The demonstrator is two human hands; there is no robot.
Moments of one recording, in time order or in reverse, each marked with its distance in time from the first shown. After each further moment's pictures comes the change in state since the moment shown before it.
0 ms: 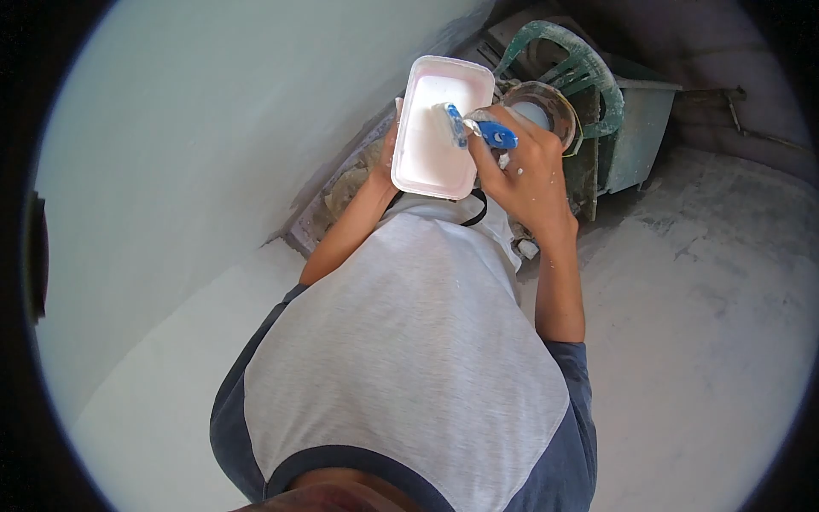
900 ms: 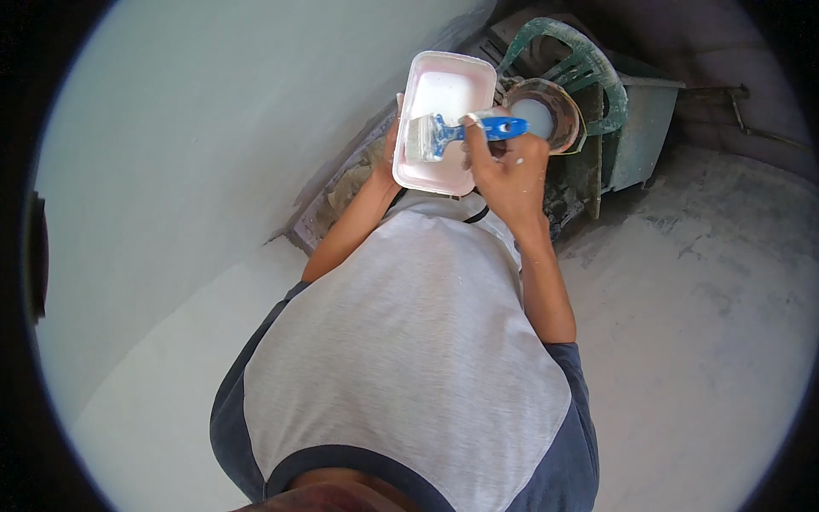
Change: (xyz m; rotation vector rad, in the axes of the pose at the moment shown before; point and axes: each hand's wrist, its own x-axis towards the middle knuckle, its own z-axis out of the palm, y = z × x) left_hand 0.006 -0.006 -0.020 -0.143 0.025 0.016; right_hand -0.010 -0.003 0.036 0.286 0.131 0.406
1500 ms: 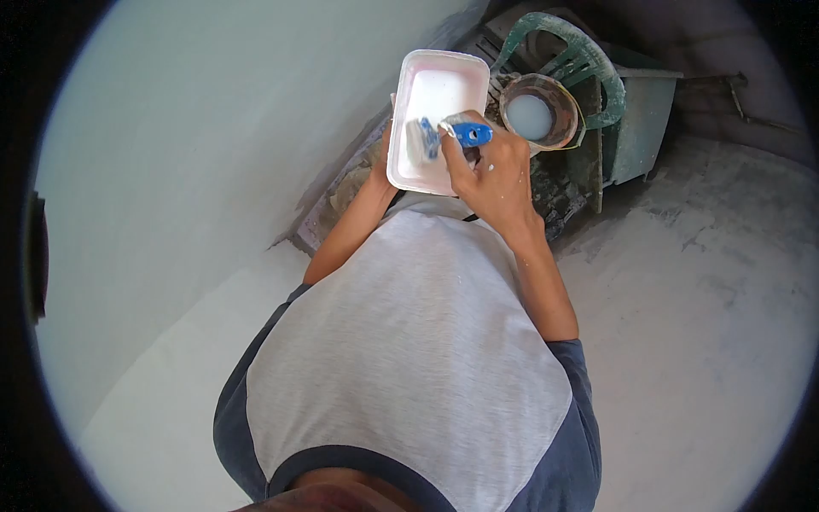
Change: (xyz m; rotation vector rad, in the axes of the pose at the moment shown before) left_hand -0.004 -0.002 0.005 -0.202 -0.155 -0.021; right_hand -0.004 0.003 -0.001 -0.160 -0.074 -0.182
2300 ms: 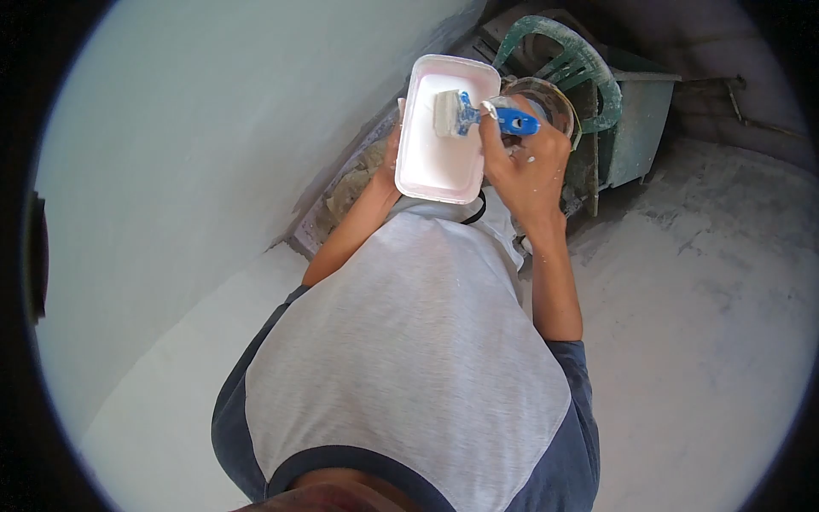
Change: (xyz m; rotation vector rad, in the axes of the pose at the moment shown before) left_hand 0.020 -0.011 0.011 0.241 0.115 -0.012; right_hand 0.021 0.003 -0.031 -0.025 0.170 0.033
